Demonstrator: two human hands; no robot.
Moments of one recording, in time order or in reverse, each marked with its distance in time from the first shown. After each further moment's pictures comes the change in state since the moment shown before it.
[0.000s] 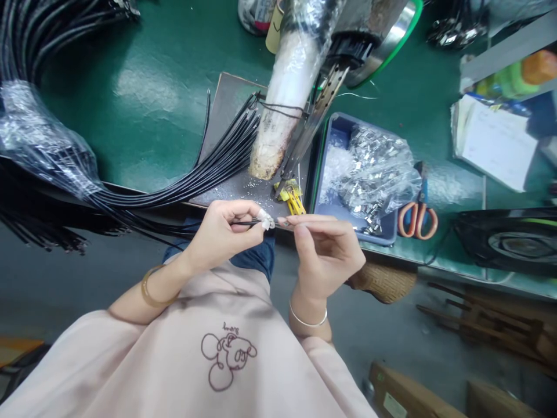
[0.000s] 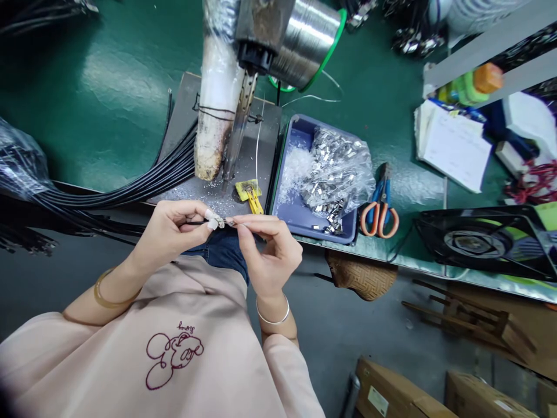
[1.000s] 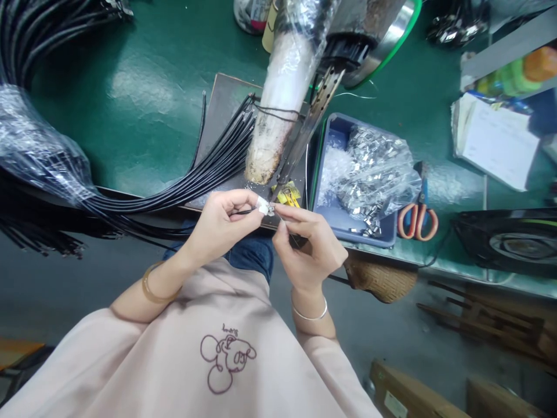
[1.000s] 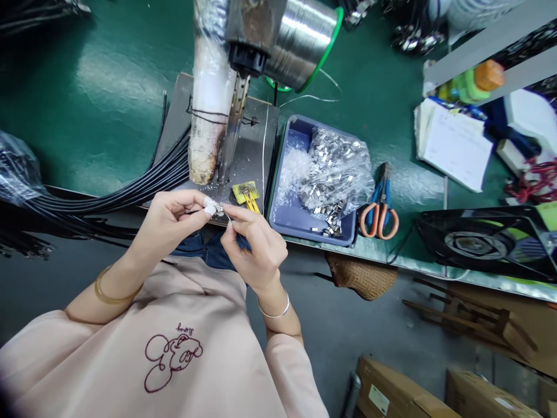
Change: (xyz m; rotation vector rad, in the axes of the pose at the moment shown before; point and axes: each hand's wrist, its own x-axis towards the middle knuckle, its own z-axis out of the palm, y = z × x) left_hand 0.017 0.001 0.001 -0.033 0.092 -0.034; right_hand 0.013 0.006 0.003 -0.442 -0.127 -0.321
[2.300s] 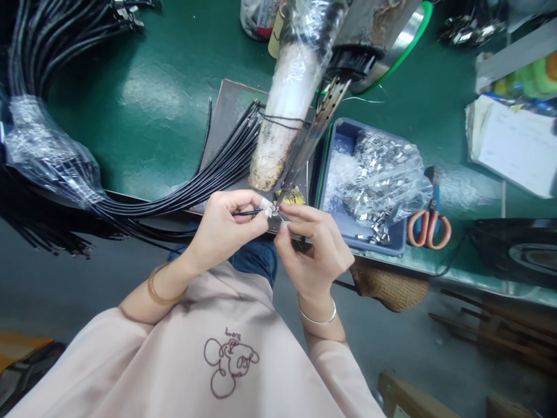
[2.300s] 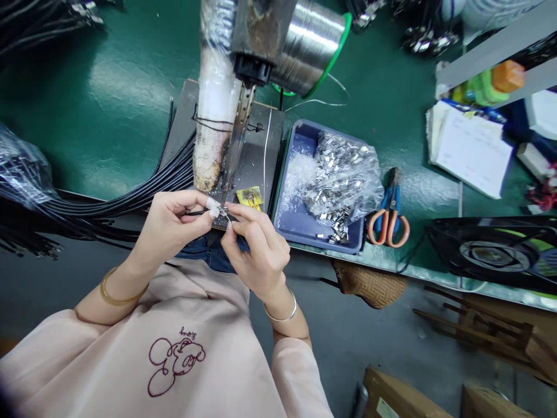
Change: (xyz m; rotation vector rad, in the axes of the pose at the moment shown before) left_hand 0.002 0.005 0.001 0.098 0.035 0.121; right_hand 0.009 0.002 0.000 0.013 -0.034 -0.045
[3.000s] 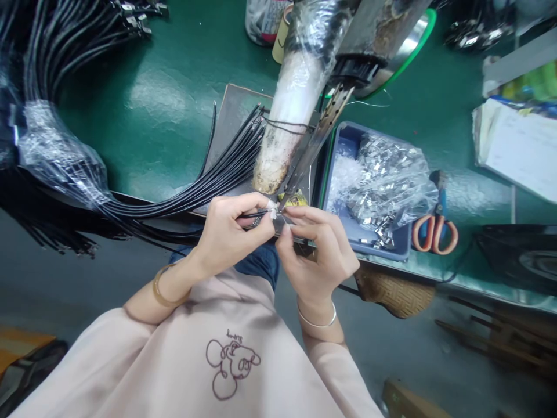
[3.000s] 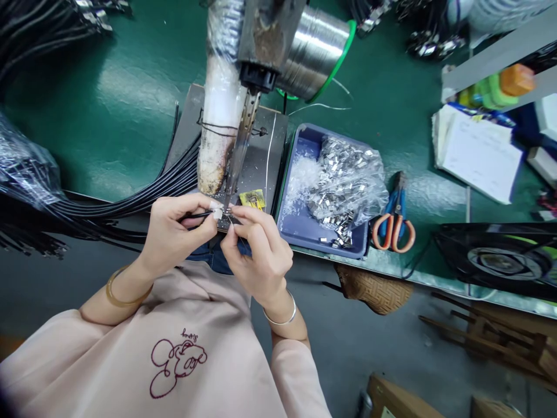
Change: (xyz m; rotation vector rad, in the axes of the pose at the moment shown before) left_hand -0.003 0.000 0.000 0.239 0.064 0.241; right_hand 0.003 -0.007 -0.001 -0.049 0.017 0.029
